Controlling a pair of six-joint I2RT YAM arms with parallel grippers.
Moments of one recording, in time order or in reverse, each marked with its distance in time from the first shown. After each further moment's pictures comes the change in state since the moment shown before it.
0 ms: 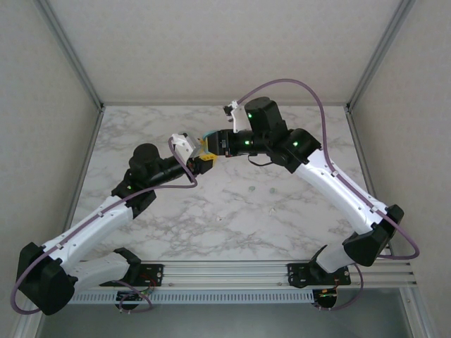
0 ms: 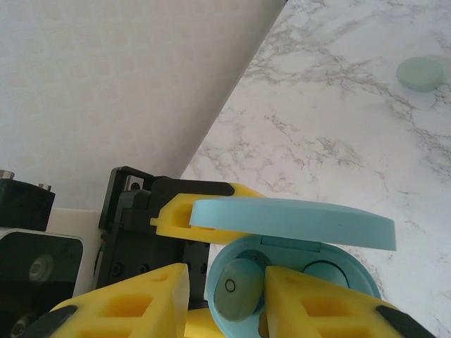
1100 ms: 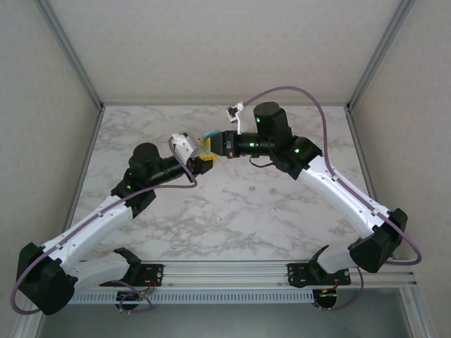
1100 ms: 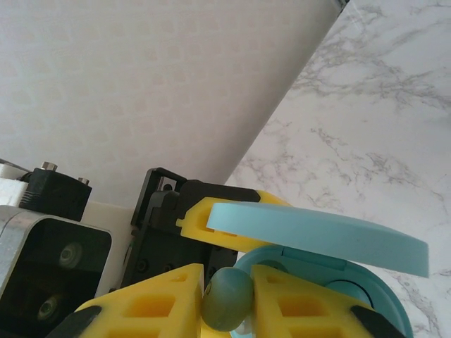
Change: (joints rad) left arm 0.000 0.000 0.009 -0.015 0.011 0.004; right arm -0.045 -0.064 -0.186 0.255 -0.156 0.059
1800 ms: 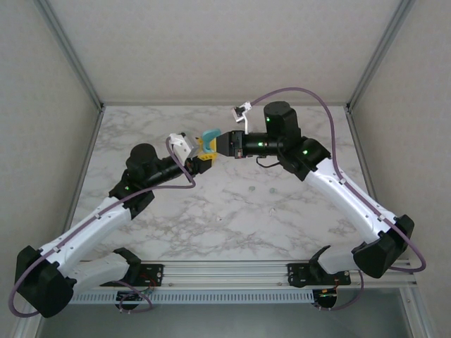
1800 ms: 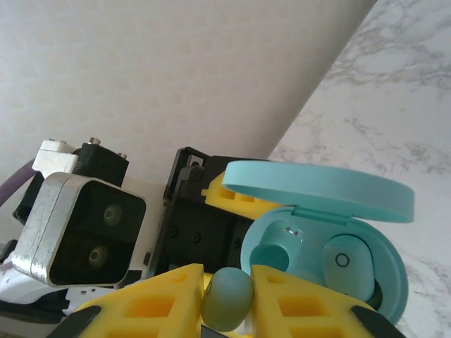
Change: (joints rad) left arm 0.001 -0.017 0.000 0.006 0.000 0.000; right arm -0.046 -0.051 -0.037 0.029 -0.126 0.043
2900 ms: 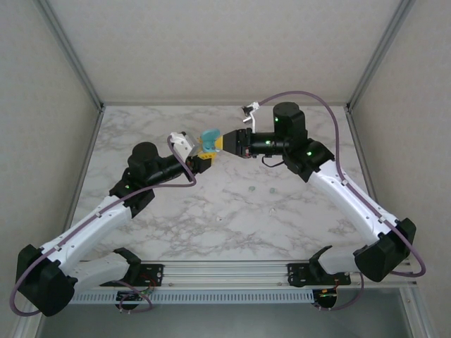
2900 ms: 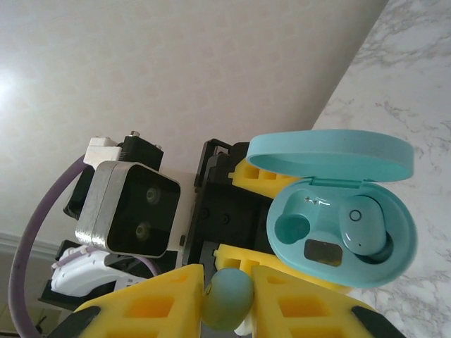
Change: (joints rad) left arm 0.008 0.008 0.010 -0.045 -0.026 -0.003; right arm -0.068 -0.029 -0.084 0.114 -0.154 0.156
